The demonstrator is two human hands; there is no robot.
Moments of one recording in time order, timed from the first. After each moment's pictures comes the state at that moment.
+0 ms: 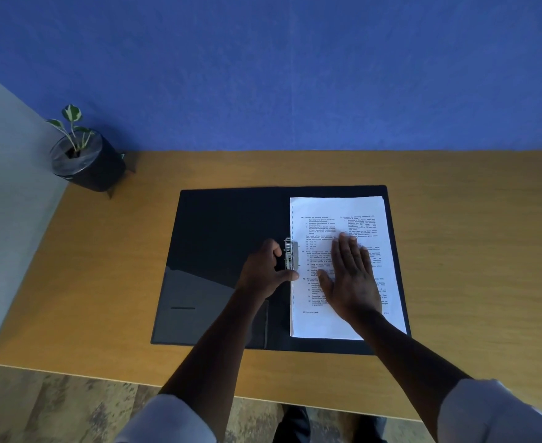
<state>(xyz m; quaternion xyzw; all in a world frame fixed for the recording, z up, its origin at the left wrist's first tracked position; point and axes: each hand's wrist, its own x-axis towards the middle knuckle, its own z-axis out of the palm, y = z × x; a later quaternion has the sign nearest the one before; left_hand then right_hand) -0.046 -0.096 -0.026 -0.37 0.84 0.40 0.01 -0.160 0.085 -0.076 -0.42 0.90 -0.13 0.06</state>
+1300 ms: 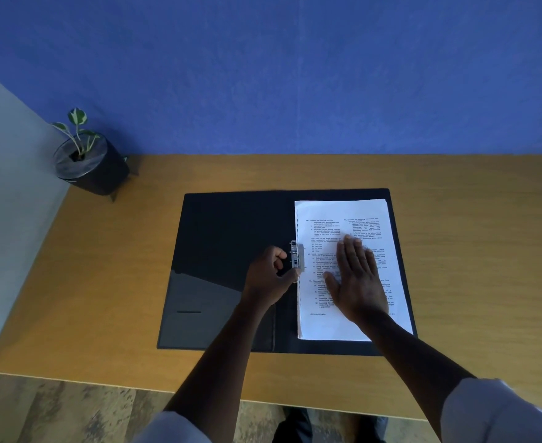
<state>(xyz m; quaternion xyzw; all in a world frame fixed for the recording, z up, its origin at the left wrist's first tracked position) -0.035 -0.091 -0.031 -0.39 0.80 0.45 -0.06 -0.163 0.085 -0.081 -0.43 0.90 -0.12 0.04</state>
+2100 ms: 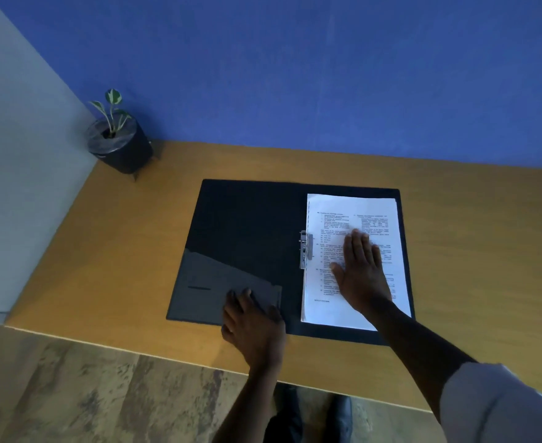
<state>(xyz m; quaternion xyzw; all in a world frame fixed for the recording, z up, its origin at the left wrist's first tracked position) 0.053 0.001 -0.035 -0.65 0.72 0.23 -0.10 -0.162 0.081 -0.075 -0.43 0.89 -0.09 0.09</state>
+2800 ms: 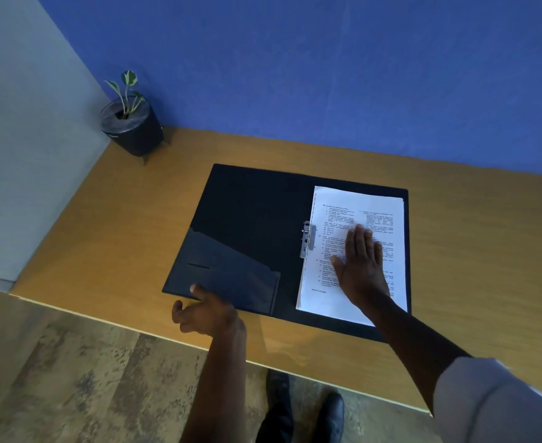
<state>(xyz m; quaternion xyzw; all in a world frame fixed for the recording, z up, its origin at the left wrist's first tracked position) 0.068 -0.049 -0.012 -0.80 0.18 0.40 -0.41 -0.162 0.085 -0.076 -0.44 0.89 -0.11 0.09</state>
